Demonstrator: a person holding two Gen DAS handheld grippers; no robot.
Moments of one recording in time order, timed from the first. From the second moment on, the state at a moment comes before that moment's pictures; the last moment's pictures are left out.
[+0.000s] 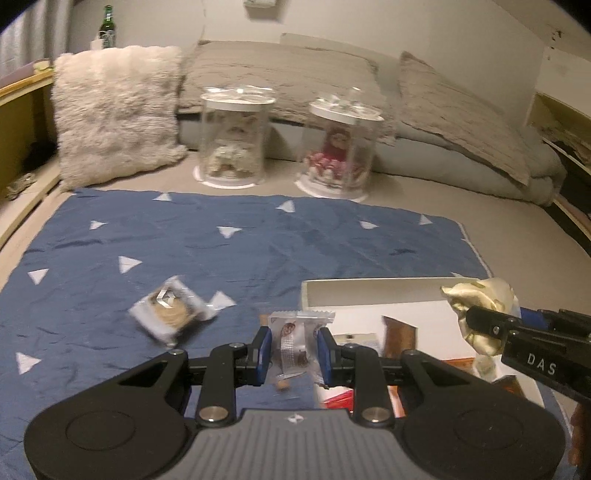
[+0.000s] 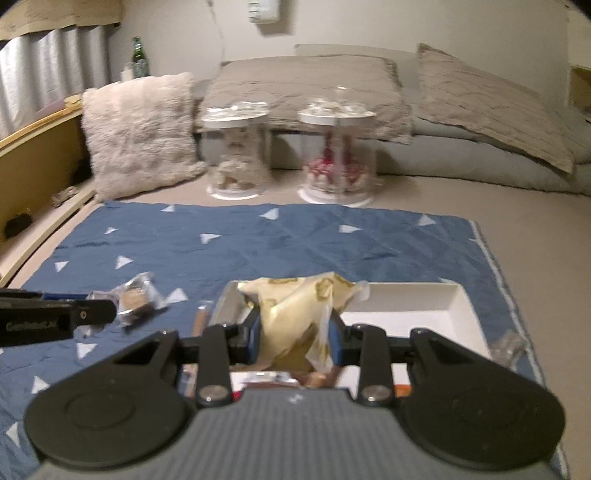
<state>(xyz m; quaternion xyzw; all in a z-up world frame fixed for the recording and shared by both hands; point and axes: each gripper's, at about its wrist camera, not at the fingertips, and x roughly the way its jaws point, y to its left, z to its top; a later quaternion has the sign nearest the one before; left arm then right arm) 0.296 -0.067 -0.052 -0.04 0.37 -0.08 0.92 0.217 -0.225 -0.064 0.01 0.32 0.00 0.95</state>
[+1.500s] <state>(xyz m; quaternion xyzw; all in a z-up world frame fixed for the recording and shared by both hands) 0.396 -0.234 -0.170 -0.11 0.44 -0.24 0.86 0.290 -0.392 -0.152 0.13 0.35 -0.11 0.92</state>
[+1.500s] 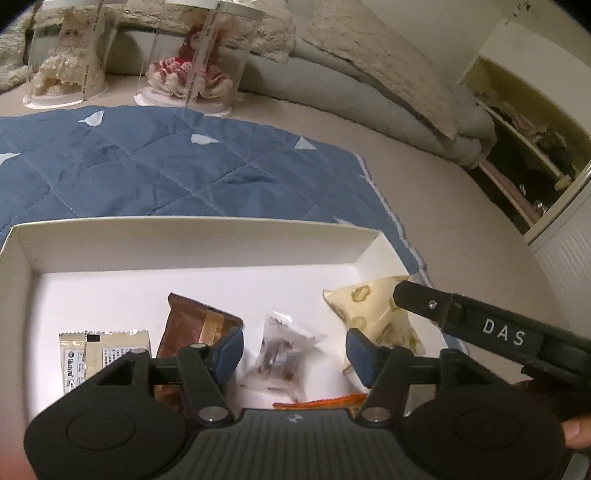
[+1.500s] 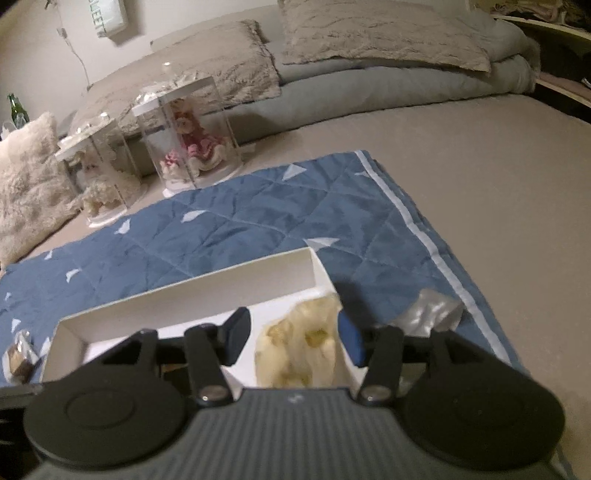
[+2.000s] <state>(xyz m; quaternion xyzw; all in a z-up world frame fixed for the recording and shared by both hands) 0.375 -0.213 -0.144 -0.06 0.45 -0.20 0.87 0.265 -0.368 -0.142 0.08 0.39 -0.09 0.91</state>
